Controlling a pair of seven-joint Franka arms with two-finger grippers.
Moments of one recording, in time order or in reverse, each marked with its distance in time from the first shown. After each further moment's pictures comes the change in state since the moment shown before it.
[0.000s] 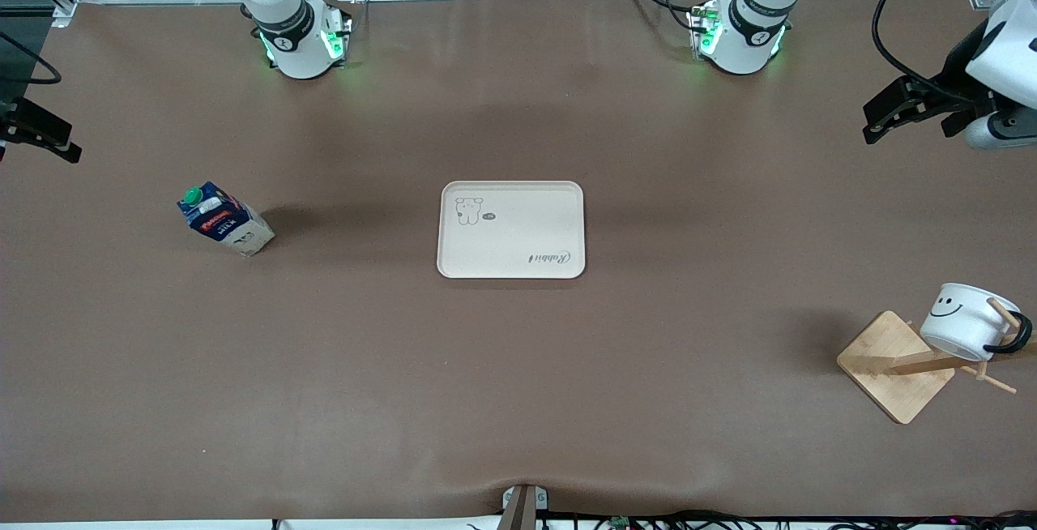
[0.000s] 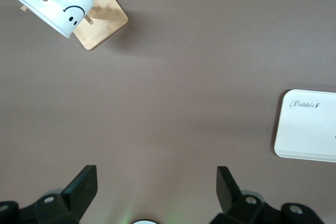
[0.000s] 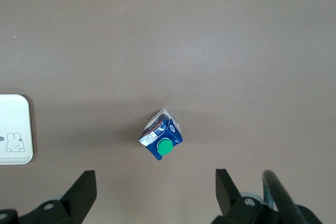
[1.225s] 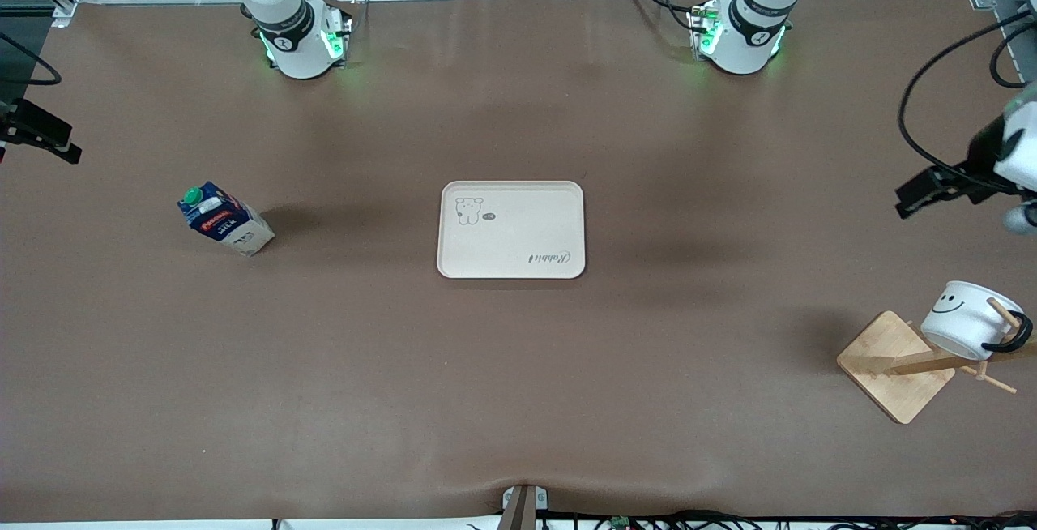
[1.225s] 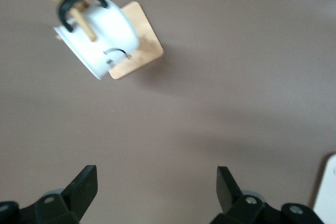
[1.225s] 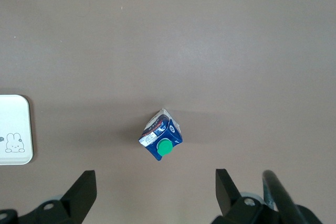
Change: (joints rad) left arm 0.157 0.053 0.005 -0.166 0.040 0.324 -0.004; right arm 0.000 0.002 0.000 0.001 0.000 0.001 0.000
